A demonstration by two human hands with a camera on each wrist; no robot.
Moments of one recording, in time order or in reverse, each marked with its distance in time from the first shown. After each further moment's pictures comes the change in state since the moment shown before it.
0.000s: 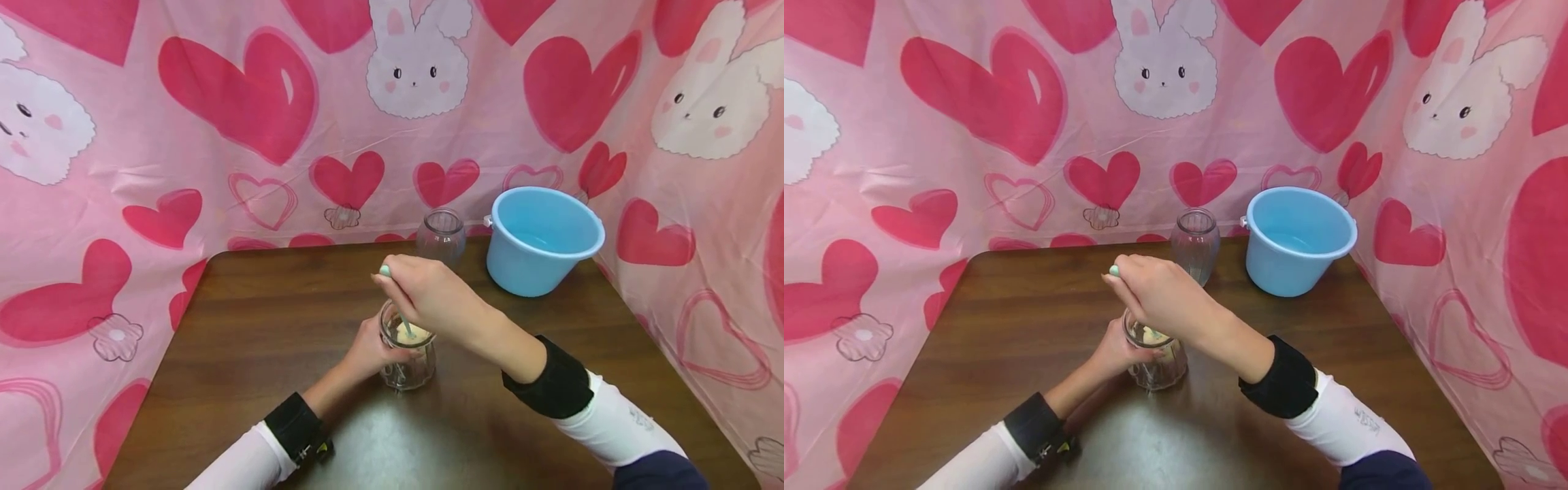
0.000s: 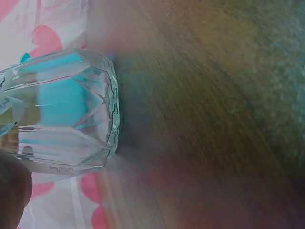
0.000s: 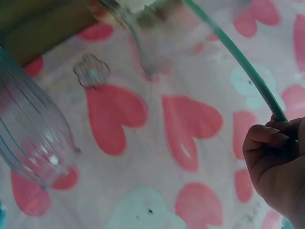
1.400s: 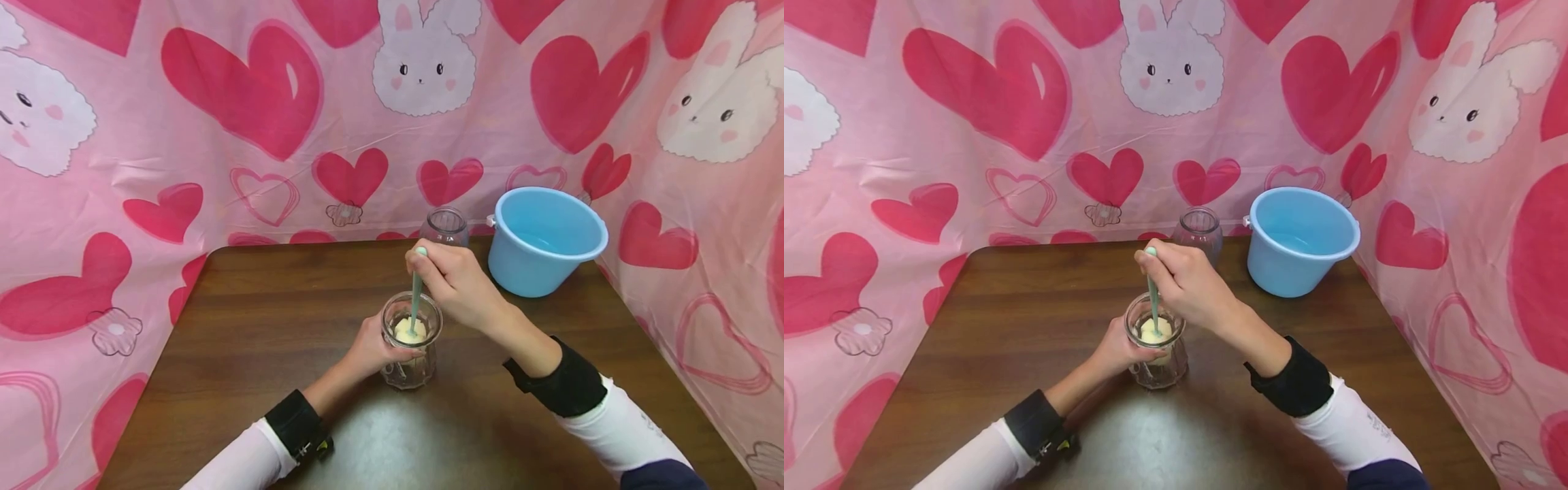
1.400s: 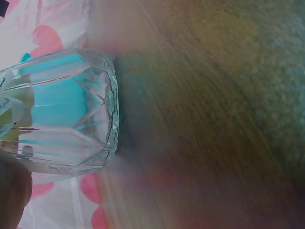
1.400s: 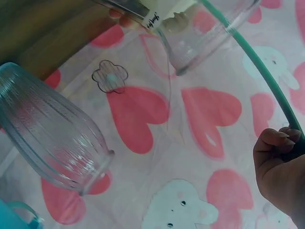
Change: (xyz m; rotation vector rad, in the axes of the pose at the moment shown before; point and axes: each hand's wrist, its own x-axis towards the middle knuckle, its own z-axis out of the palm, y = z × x) left_hand 0.002 -0.002 -0.001 0.008 0.019 0.077; right_hand -0.013 0.019 -0.007 0.329 0.102 0.236
